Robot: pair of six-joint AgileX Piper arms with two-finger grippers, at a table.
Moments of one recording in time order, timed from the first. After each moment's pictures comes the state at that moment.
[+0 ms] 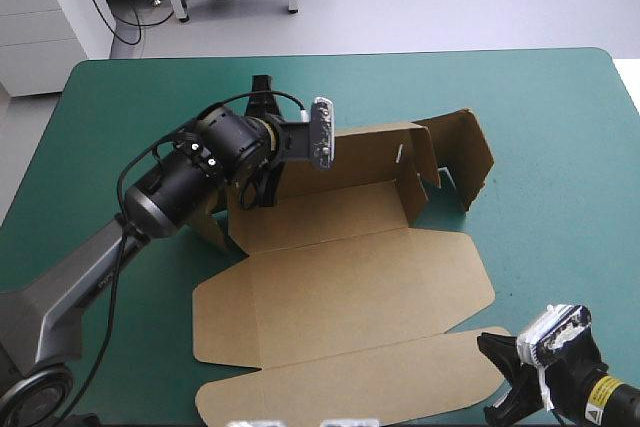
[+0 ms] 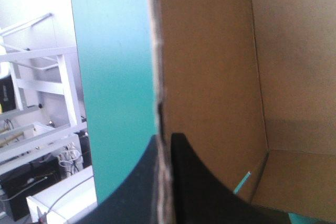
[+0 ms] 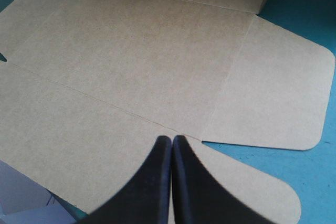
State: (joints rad) left arm -0.76 1.60 -1.64 0.39 1.03 0.82; right arm 0.67 0.28 -0.47 0.09 0.81 0.02
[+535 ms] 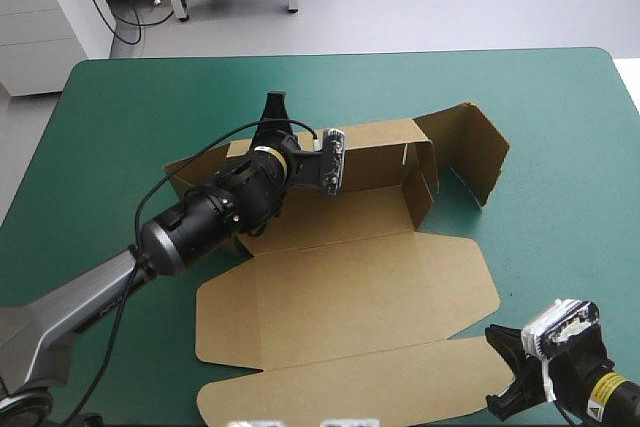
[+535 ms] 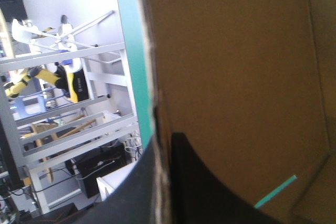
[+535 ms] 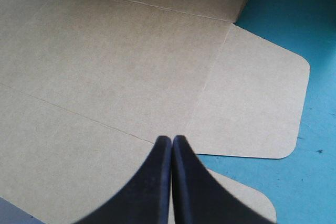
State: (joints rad) left arm -0.84 1.54 -1.36 0.76 0.78 0.55; right arm 0.67 0.28 -0.47 0.00 0.81 0.10
